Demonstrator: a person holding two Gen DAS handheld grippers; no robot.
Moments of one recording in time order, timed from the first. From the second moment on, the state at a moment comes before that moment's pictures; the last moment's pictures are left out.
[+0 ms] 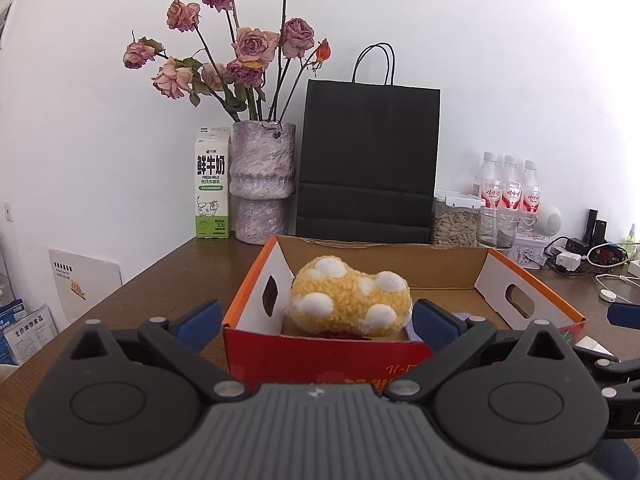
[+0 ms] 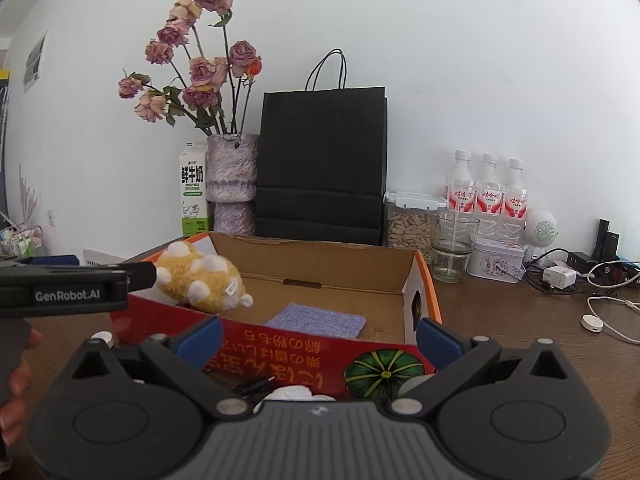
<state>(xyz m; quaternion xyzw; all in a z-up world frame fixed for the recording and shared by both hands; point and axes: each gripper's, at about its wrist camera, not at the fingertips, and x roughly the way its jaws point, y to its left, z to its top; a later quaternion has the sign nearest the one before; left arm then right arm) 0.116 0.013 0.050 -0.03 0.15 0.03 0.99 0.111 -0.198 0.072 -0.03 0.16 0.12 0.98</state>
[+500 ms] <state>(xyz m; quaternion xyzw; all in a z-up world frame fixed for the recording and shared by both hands) 0.077 0.029 0.033 -0.02 0.19 0.04 0.98 0.073 -0.224 0.054 -0.03 0.22 0.11 0.97</state>
